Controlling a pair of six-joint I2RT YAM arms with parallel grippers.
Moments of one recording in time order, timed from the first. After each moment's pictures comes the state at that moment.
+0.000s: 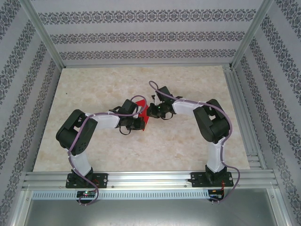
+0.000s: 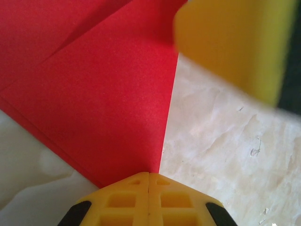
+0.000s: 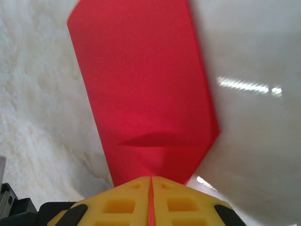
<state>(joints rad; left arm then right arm) -0.57 1.80 0.91 -0.15 0.40 -0.55 0.55 2.00 1.22 -0.24 -0.49 0.61</state>
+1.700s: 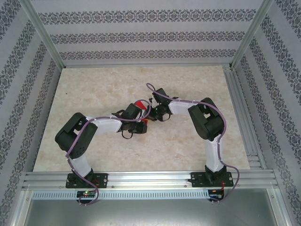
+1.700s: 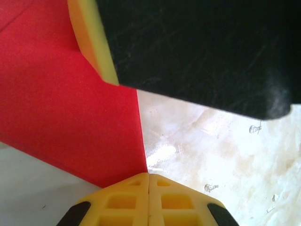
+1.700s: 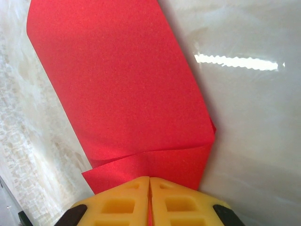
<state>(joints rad) -0.66 1.76 0.88 -0.16 0.33 -0.54 0.57 2.08 1.27 -0.27 -0.53 0.66</state>
